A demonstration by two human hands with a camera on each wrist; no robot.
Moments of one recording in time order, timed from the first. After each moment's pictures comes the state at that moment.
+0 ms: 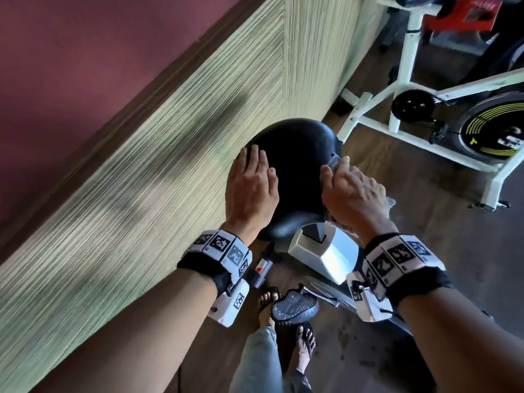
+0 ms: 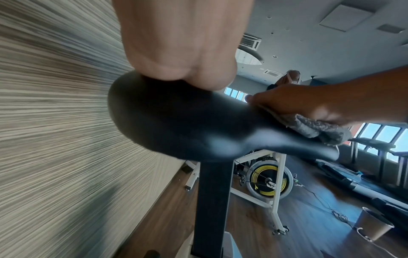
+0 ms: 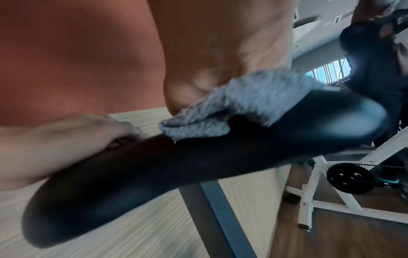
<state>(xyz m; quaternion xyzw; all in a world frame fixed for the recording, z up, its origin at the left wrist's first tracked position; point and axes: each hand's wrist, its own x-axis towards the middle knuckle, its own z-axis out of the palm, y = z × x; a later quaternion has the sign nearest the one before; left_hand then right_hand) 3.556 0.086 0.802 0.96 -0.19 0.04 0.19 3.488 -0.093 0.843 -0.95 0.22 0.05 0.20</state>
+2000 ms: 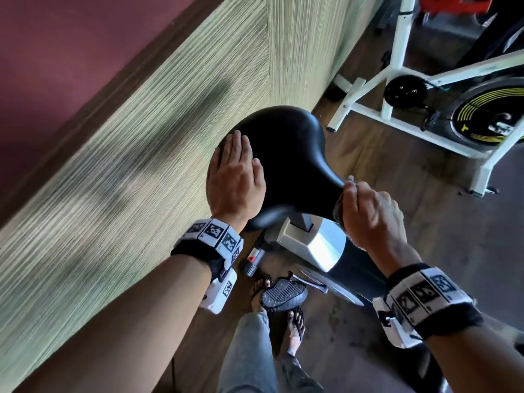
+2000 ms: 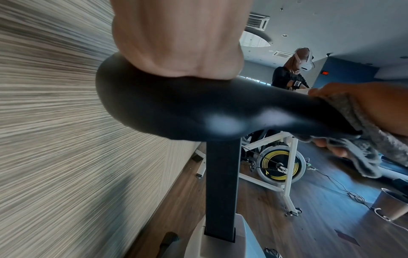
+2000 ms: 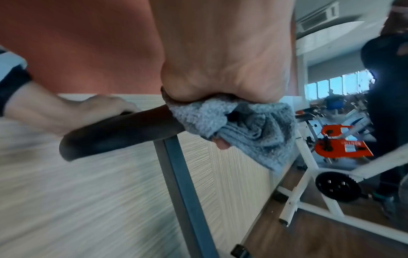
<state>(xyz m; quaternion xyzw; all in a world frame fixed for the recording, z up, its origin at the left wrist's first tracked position) 3.553 0.074 0.800 0.98 -0.16 0.07 0.13 3.419 -0.132 0.820 -0.95 0.25 0.04 0.19</state>
